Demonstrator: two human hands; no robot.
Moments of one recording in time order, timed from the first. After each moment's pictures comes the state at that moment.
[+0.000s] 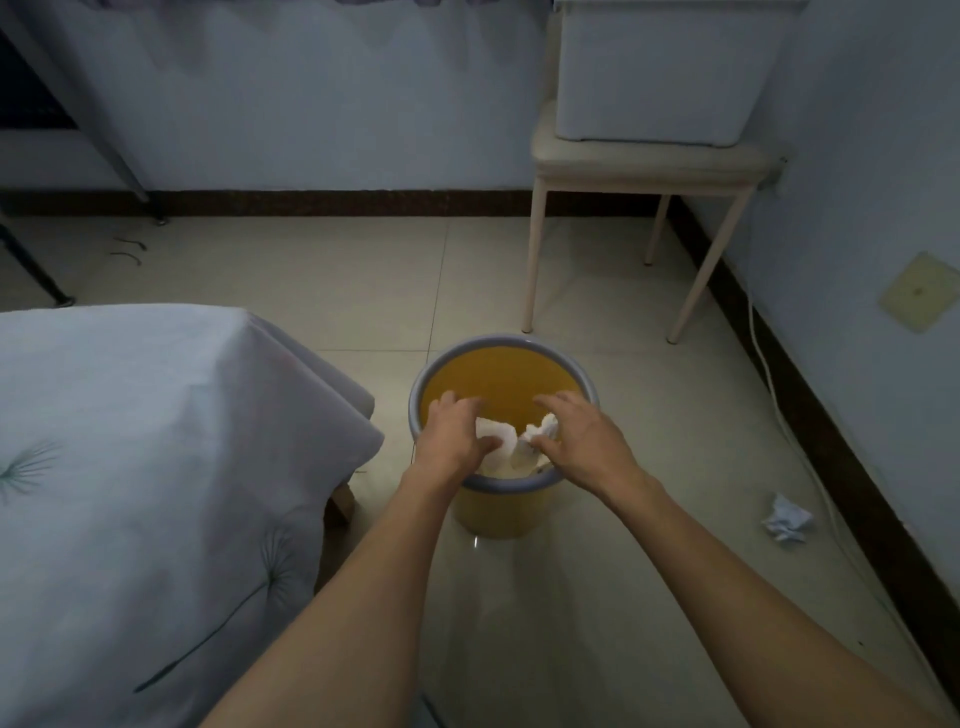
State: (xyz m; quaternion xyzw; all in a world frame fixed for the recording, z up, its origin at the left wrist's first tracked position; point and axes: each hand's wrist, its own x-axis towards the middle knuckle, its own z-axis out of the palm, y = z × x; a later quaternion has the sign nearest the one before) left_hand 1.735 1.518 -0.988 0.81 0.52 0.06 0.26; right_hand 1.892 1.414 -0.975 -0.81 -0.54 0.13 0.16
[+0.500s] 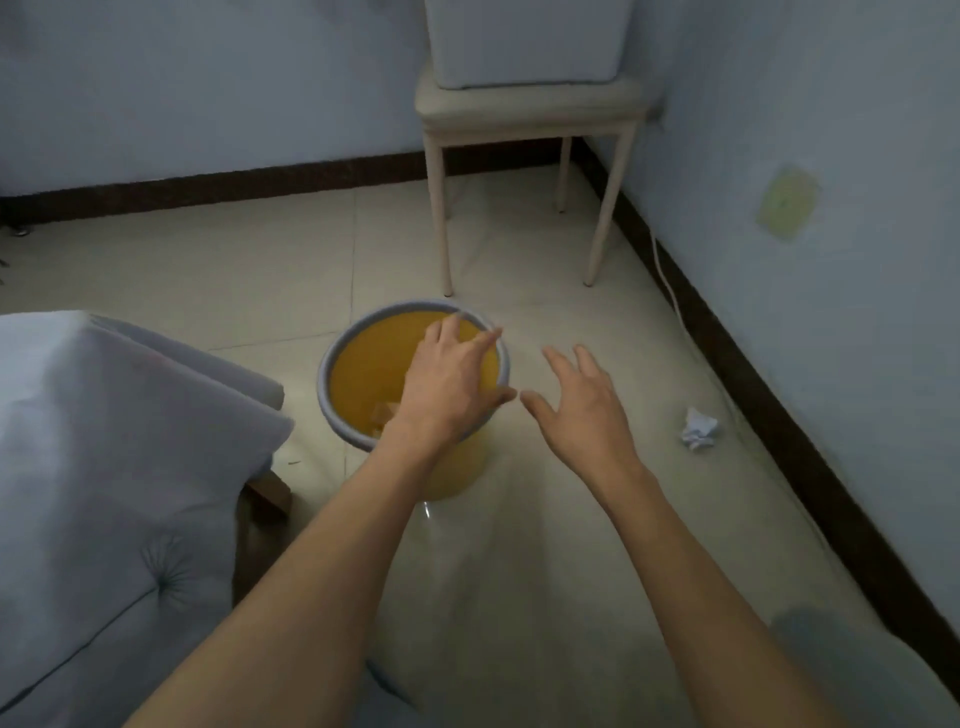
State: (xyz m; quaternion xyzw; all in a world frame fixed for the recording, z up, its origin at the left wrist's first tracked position) left_hand 1.801 1.450 -0.921 0.93 0.35 0.08 0.10; right_hand 1.912 1.317 -0.946 -0.88 -0.39 0.10 0.25
